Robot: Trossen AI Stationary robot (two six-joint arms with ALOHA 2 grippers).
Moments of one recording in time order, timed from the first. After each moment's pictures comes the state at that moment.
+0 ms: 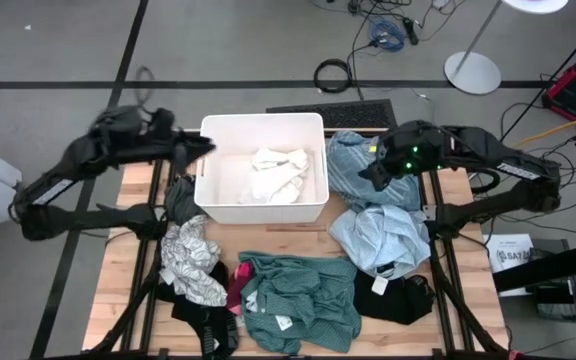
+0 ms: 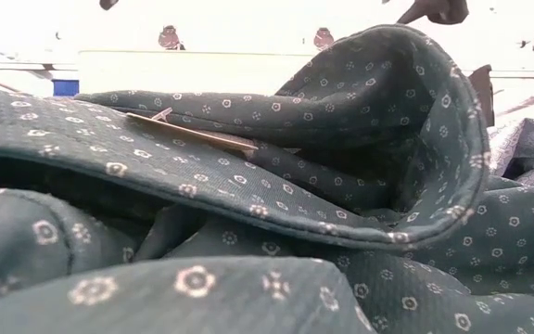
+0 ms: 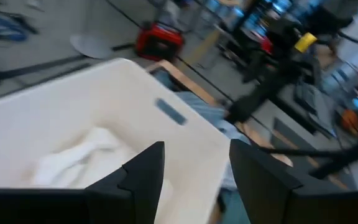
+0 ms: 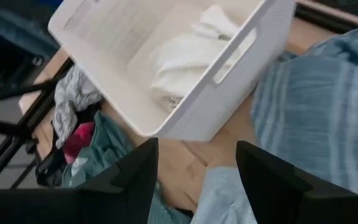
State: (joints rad) left arm 0.42 0.87 1.23 -0.69 0.16 -0.48; right arm -0.16 1.12 1.43 -1.10 0.06 0.74
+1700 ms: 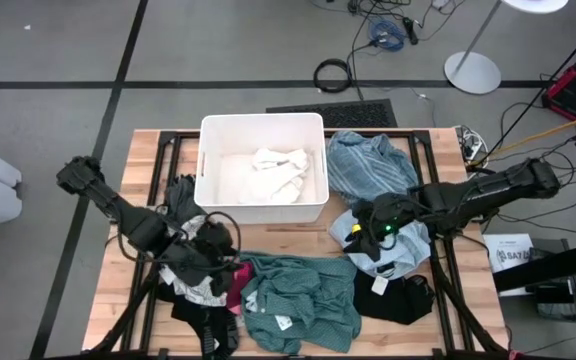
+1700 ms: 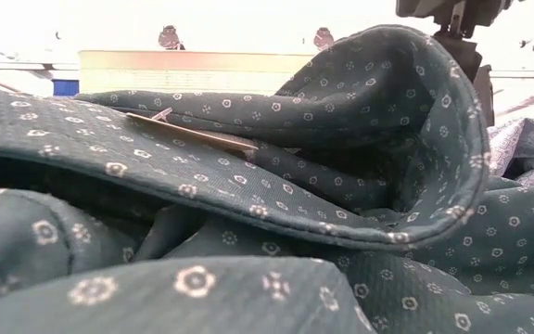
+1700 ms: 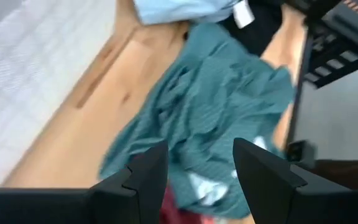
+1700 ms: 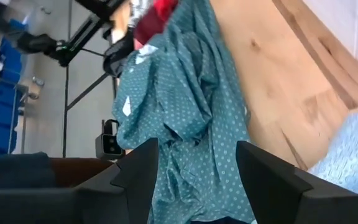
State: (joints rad) left arm -0.61 1.28 1.23 -0.86 -0.42 -0.98; right arm 0.19 1.08 0.80 -0.39 -0.16 0.80
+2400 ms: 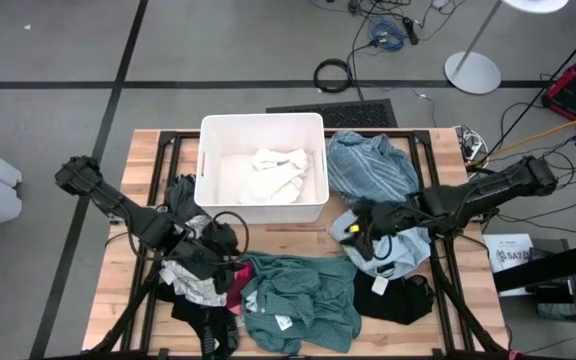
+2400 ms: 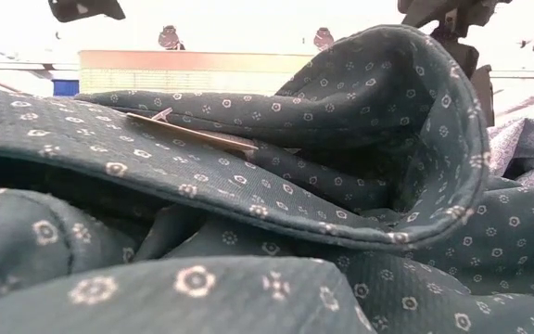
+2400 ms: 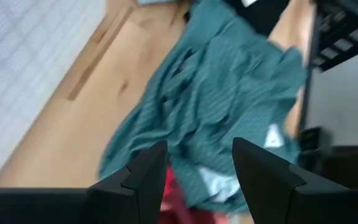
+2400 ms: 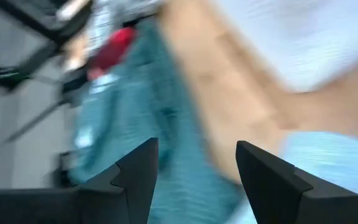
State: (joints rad) left arm -0.56 1.26 1.09 -0.70 -0.33 -0.91; right arm 0.25 1.08 0.86 -0.53 0.15 0.81
